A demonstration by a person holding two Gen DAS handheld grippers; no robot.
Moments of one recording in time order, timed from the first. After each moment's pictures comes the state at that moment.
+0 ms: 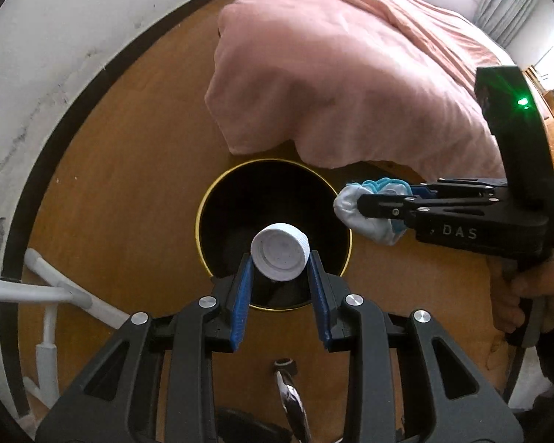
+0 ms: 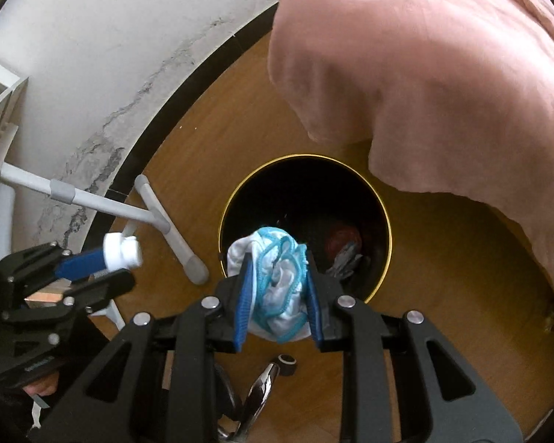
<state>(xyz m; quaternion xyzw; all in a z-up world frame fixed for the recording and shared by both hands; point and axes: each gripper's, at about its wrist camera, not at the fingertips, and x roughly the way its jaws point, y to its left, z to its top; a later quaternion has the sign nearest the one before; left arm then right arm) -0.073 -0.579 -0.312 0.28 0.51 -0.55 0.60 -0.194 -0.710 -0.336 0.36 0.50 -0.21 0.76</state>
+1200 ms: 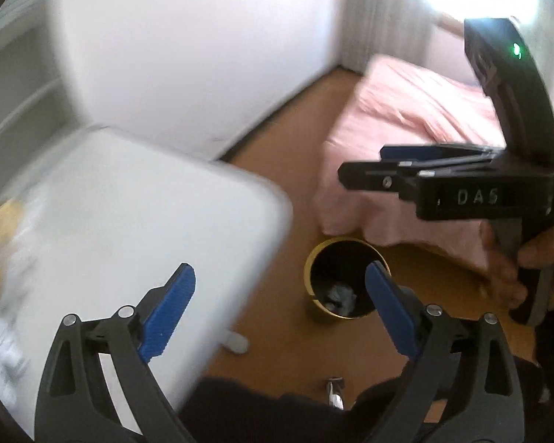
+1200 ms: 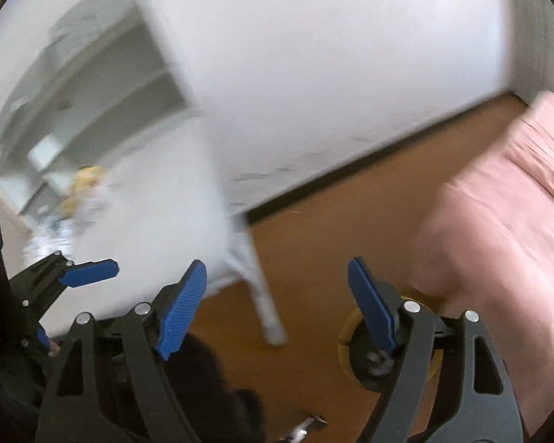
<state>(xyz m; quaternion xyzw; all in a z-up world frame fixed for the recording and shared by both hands) -0.038 -0.345 -0.053 0.20 0.37 -0.46 0.78 -0.099 -0.543 -0.063 0.19 0.37 -0.07 0.91</state>
